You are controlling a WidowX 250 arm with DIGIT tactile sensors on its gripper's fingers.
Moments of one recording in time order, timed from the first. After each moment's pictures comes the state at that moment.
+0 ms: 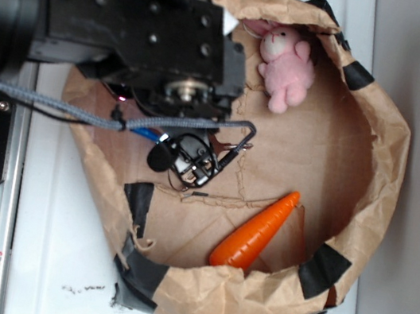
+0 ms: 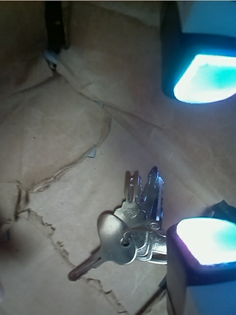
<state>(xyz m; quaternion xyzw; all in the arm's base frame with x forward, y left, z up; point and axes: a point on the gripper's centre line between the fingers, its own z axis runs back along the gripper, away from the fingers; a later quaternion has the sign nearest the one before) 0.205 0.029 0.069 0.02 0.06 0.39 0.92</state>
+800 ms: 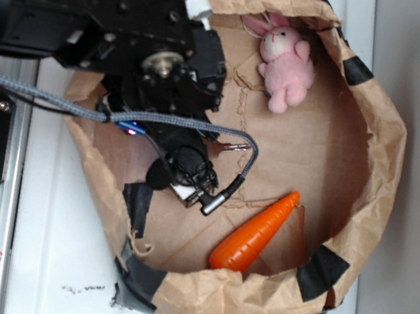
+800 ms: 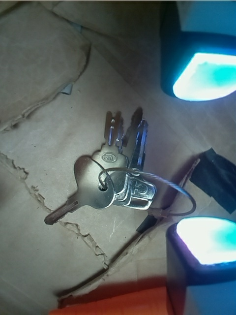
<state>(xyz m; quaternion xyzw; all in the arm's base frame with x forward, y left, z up) 0.214 0.006 0.062 -0.09 0.03 0.39 0.91</state>
